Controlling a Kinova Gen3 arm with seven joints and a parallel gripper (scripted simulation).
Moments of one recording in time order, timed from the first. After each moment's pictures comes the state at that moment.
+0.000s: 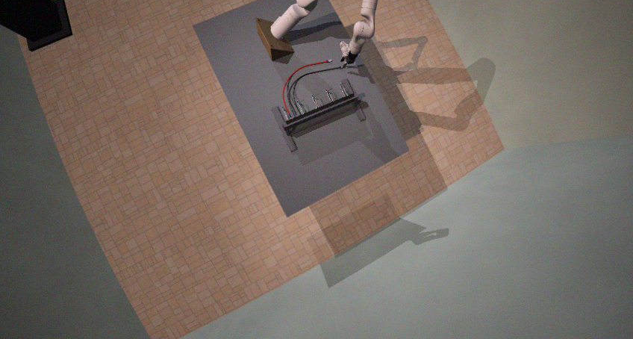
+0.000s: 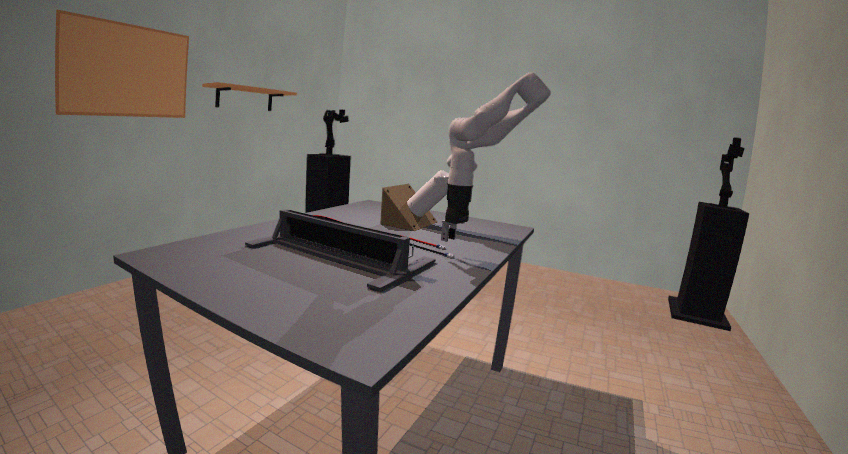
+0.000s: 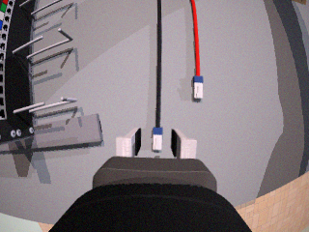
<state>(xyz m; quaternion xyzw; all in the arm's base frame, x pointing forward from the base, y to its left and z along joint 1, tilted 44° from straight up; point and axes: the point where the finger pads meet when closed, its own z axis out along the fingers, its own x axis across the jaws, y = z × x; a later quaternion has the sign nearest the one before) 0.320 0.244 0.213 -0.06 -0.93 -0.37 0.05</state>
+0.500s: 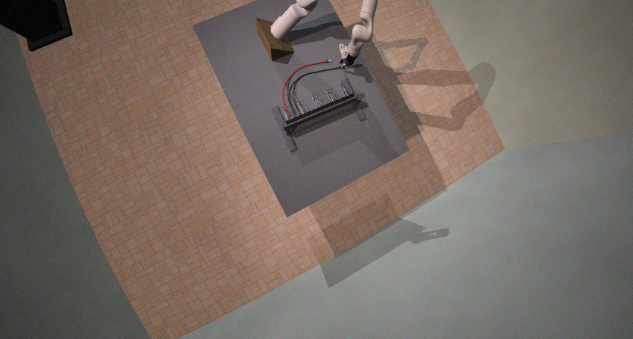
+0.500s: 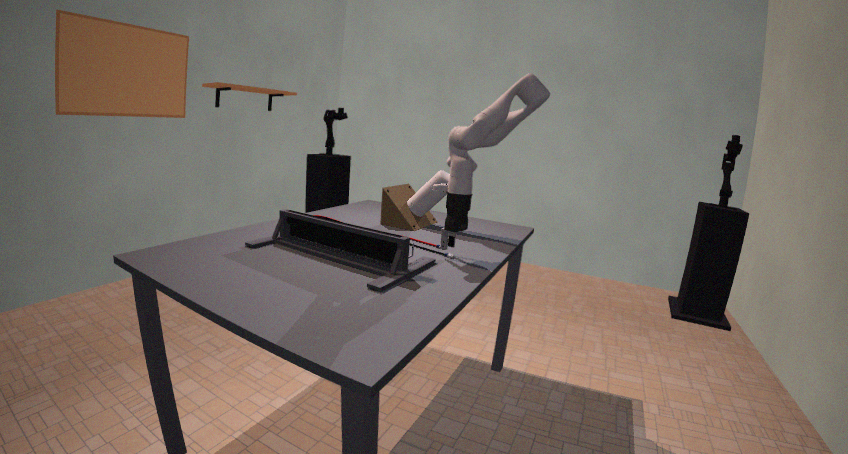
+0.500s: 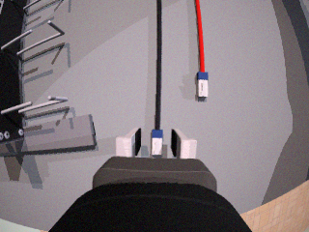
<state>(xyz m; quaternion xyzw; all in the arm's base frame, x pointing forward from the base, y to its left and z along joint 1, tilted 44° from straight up) 0.318 0.261 0.194 -0.06 -0.93 -0.37 0.05</state>
